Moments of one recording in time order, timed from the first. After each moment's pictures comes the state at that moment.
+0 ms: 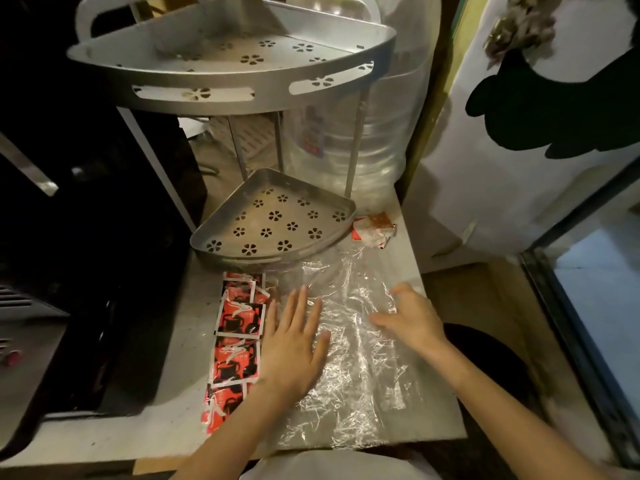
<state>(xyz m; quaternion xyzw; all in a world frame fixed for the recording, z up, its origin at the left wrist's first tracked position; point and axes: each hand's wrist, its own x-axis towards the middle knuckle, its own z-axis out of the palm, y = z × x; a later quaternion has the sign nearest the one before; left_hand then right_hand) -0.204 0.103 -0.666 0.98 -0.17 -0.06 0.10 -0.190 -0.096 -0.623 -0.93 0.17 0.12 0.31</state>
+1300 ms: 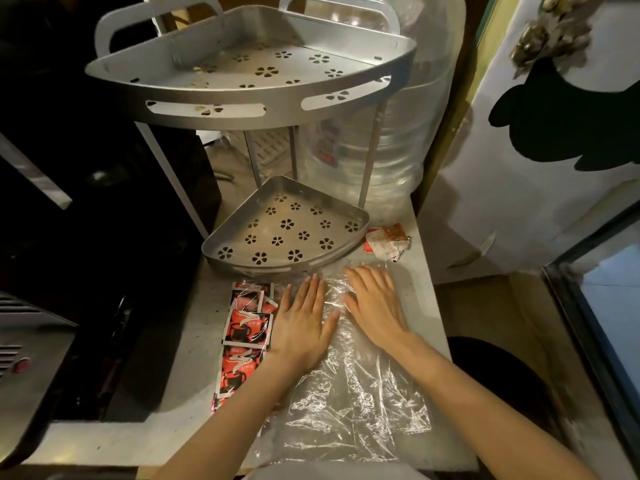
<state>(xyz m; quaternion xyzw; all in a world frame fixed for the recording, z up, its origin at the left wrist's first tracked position) -0.152 0.092 -0.665 0.98 -0.17 -0.07 0.09 -0.131 -0.060 -0.672 -0.98 -0.12 -0.16 0.08</state>
